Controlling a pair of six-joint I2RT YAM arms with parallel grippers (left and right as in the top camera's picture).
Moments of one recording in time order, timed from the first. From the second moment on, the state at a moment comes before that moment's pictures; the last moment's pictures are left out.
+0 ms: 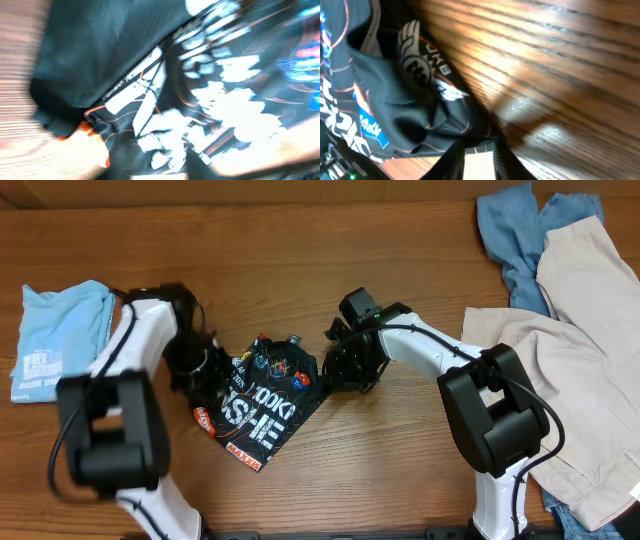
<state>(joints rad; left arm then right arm) 0.07 1.90 1.34 -1.24 0.26 -0.07 0.50 2.09 1.37 -0.78 -0.54 0.29</state>
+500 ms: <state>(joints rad) 0.11 1.91 1.35 -0.98 0.30 0.08 0.49 2.03 1.38 -0.82 -0.42 0.28</state>
